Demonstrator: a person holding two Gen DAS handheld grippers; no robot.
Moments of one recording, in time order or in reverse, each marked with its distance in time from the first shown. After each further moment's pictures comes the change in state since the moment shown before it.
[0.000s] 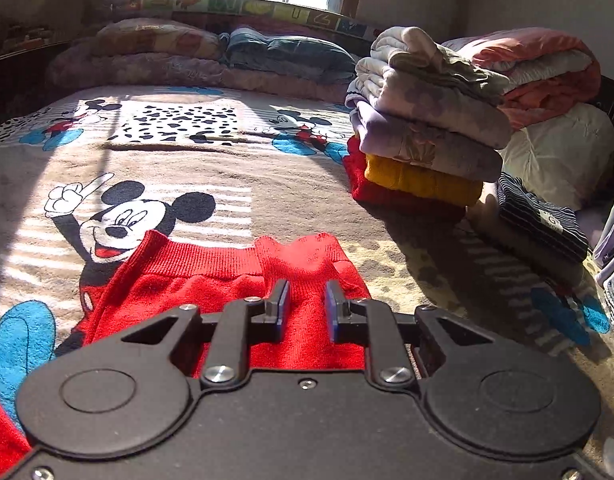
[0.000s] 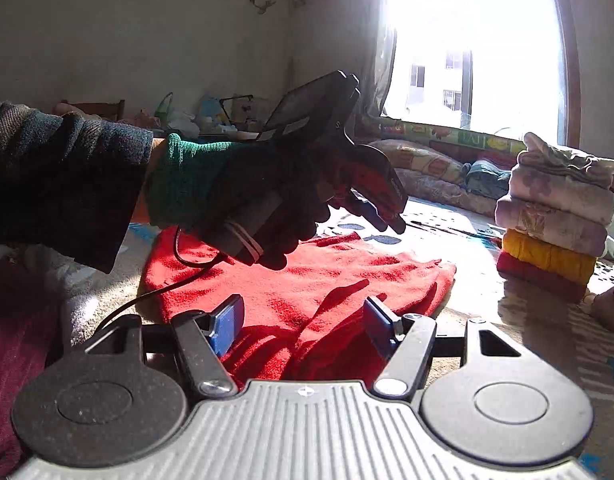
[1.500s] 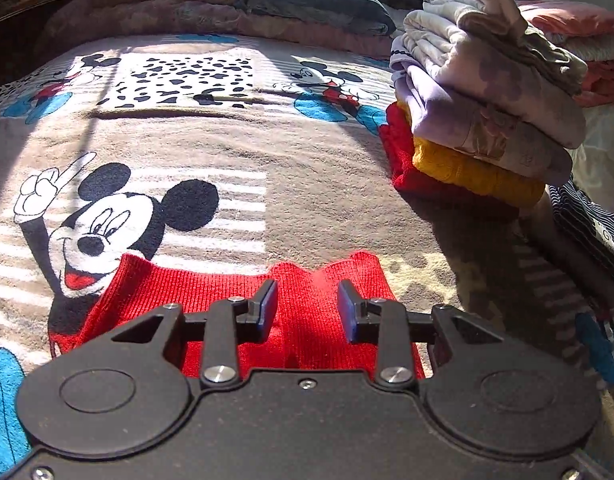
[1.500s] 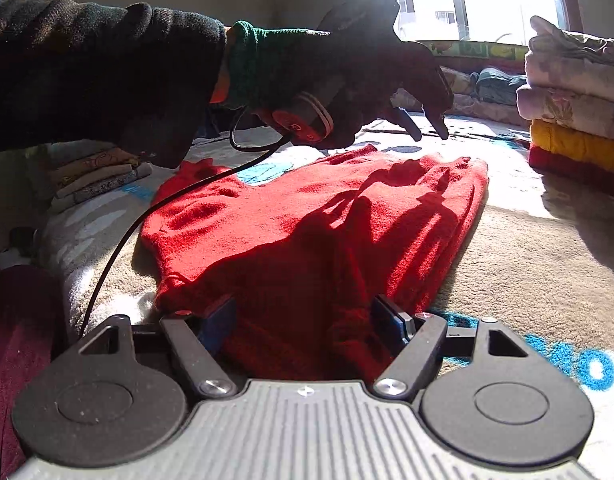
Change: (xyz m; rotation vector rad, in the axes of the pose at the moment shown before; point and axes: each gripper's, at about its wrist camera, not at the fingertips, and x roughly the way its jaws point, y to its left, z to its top) left arm 0.105 0.032 0.060 -0.126 0.204 0.047; right arm 0.037 -0.027 -0.038 0.272 0.181 0.084
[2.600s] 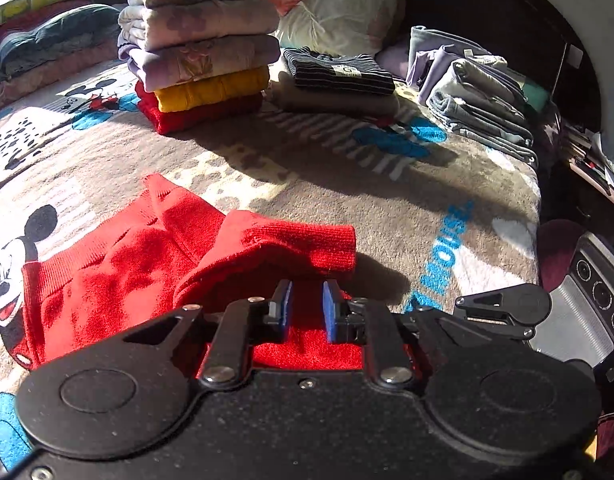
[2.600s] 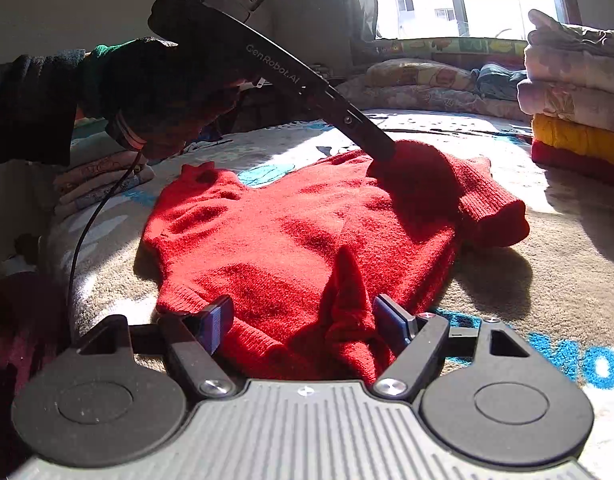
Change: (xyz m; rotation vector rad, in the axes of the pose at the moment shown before) left arm -0.115 -0.018 -0.072 0.593 0.052 -0.465; right arm 0.001 -0.002 0.000 0.006 0.001 0.009
